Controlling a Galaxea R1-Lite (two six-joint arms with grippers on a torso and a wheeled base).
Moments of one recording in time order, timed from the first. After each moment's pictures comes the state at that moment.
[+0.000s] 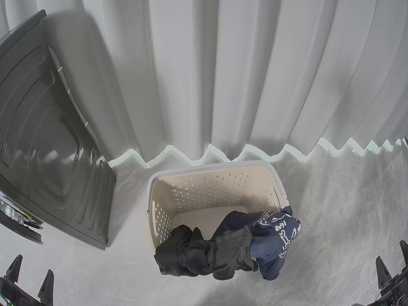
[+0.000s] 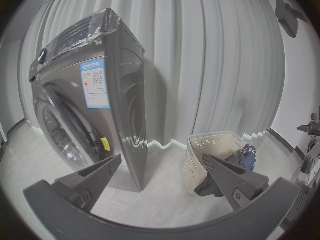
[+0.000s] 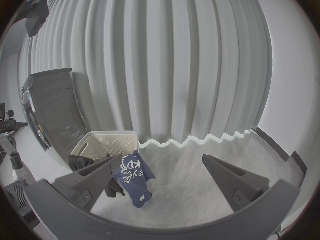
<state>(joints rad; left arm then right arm) 0.00 0.02 -0.02 0.01 0.01 -0.04 0.00 0.02 -0.02 0.00 0.02 0.00</state>
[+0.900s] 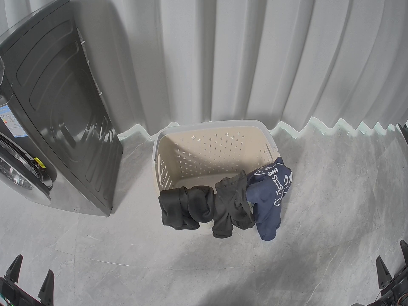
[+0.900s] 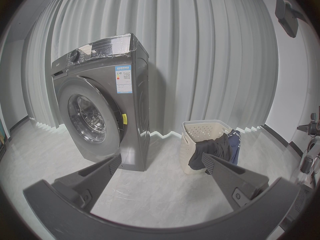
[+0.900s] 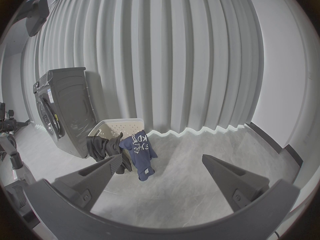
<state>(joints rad) 0.00 0.02 -0.02 0.01 0.01 -0.04 0.00 0.02 -0.02 0.00 0.02 0.00</state>
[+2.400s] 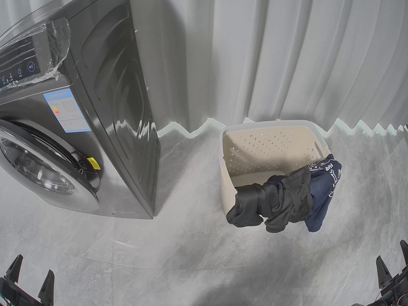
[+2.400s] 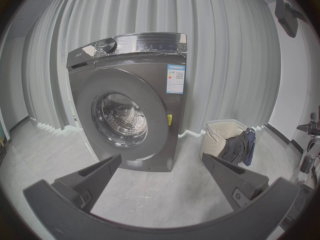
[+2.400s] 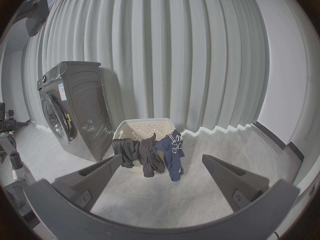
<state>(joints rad) 0.00 0.02 -0.02 0.01 0.01 -0.03 0.00 0.02 -0.02 0.00 0.02 0.00</state>
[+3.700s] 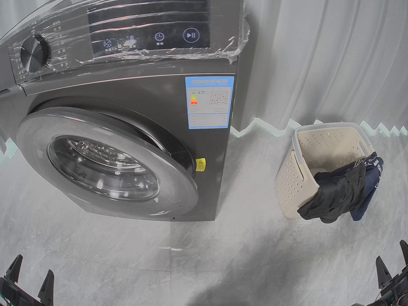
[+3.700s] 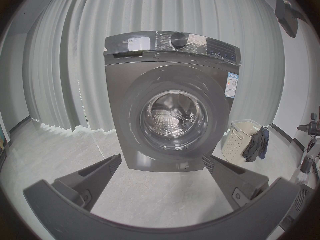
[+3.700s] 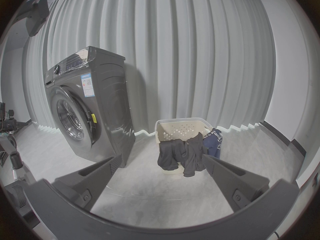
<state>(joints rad) 0.00 0.02 -0.02 0.01 0.01 -0.04 0.00 0.02 -0.02 0.00 0.02 0.00</state>
